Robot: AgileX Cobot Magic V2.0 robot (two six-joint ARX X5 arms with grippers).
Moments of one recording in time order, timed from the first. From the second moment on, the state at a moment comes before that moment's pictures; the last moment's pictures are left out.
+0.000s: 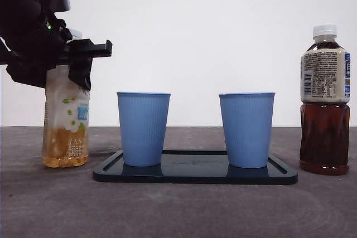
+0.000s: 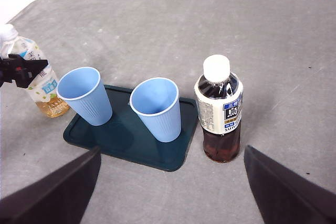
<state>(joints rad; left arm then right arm) -0.48 1.38 0.72 0.19 -0.36 -0.25 0.40 0.49 1.04 -0.98 -0.03 0.23</state>
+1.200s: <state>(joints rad) -0.54 0.97 0.72 -0.18 -0.26 -0.25 0.40 0.49 1.04 -0.98 -0.03 0.23</state>
